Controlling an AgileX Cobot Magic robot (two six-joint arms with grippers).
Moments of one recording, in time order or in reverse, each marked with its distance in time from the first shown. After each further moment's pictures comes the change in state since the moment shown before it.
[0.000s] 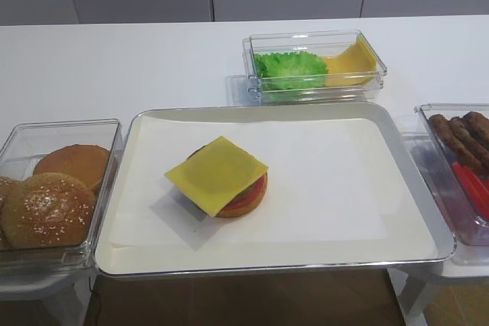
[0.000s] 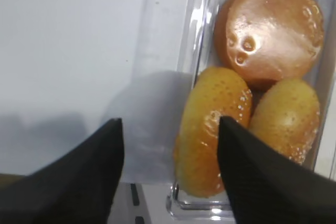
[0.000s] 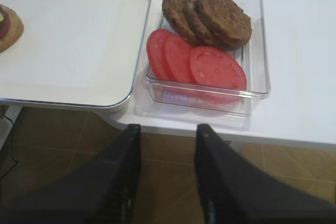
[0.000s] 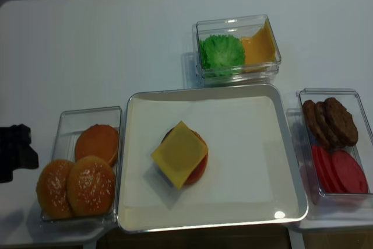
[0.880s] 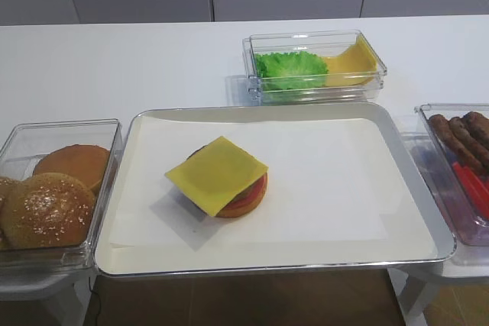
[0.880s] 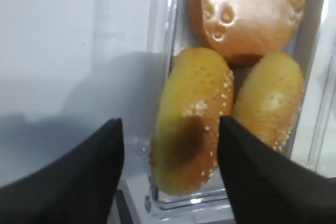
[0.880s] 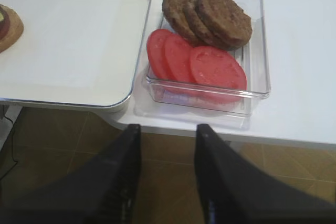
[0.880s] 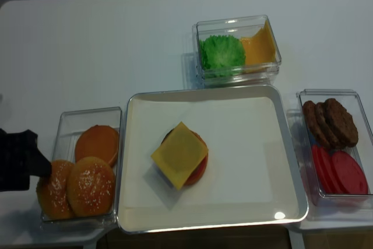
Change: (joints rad) left arm 0.054 0.122 -0.004 -0.149 0.081 0.195; right arm 0.000 0.000 0.000 0.000 0.000 0.000
